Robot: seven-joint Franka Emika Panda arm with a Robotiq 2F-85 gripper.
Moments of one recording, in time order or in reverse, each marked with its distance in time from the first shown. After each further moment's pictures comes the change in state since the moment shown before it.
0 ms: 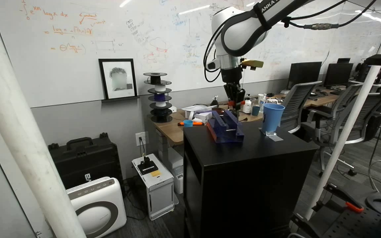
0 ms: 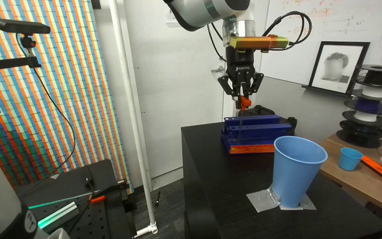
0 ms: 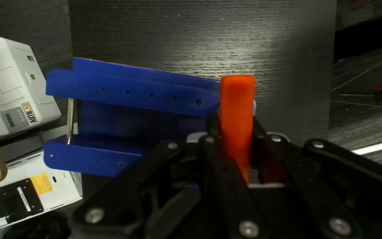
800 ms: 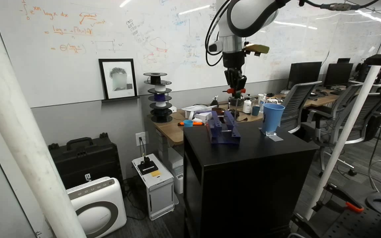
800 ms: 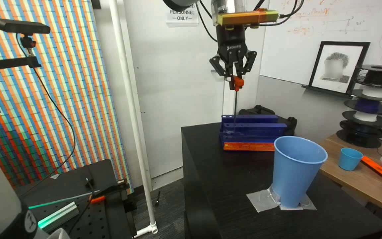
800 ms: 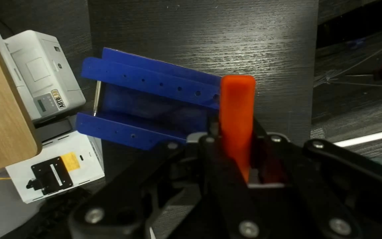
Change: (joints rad) arm 0.014 -0.140 0.023 -0.052 0.025 -0.001 0.042
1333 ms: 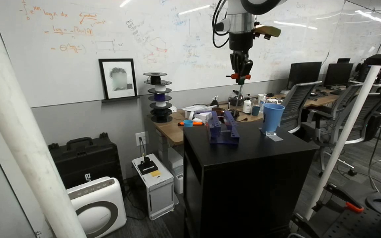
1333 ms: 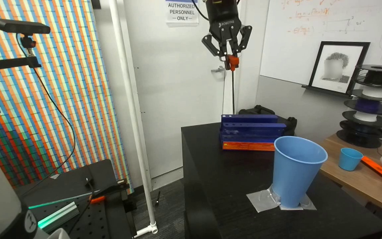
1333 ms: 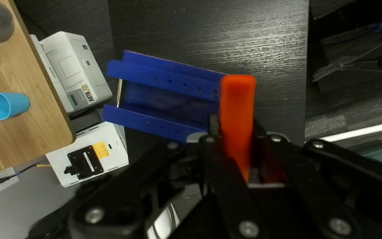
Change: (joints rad) arm 0.015 -0.157 0.000 -0.061 0.008 -0.003 0.051
